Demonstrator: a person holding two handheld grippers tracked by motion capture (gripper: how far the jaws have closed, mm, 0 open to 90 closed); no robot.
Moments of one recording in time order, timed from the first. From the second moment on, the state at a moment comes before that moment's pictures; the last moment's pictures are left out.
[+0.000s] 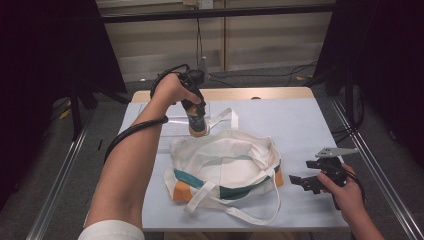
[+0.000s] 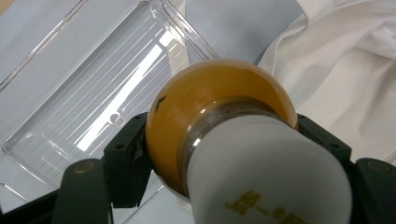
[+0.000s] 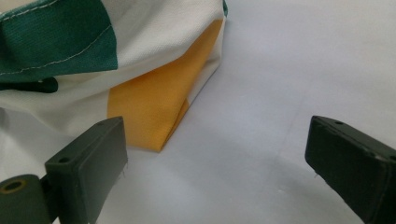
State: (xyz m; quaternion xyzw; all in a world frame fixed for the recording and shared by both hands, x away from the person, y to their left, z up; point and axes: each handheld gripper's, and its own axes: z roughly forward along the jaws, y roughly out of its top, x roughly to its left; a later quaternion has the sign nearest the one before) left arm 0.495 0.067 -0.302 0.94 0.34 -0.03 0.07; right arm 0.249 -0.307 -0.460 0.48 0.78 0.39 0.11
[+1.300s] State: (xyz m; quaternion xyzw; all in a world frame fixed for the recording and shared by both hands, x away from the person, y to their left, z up) left arm 0.489 0.058 -0.319 0.94 0.33 -0.02 0.06; right arm 0.248 -0.307 -0.458 0.48 0.78 0.39 0.11
